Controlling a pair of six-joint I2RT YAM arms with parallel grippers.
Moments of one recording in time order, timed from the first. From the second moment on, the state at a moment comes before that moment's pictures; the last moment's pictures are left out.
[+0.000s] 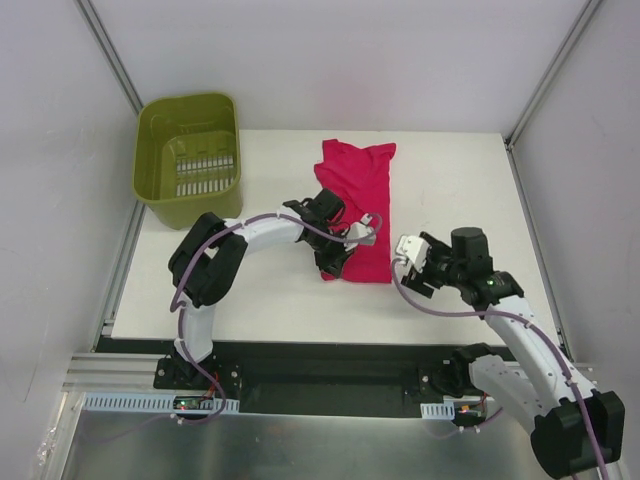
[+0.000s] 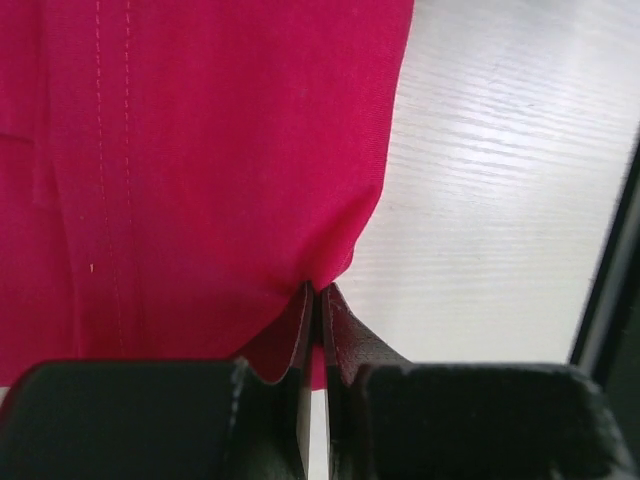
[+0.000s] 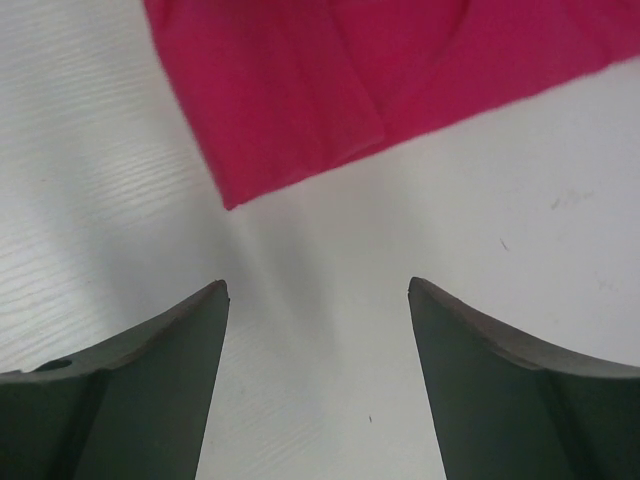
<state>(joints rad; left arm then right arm) -0.74 1.97 1.34 -0.56 0.60 0.49 0.28 0.86 0.60 -0.50 -0.41 -0.87</state>
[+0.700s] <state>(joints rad) -0.64 2.12 1.60 -0.81 0.93 0.40 0.51 1.13 0.54 -0.33 -0.45 -1.05</state>
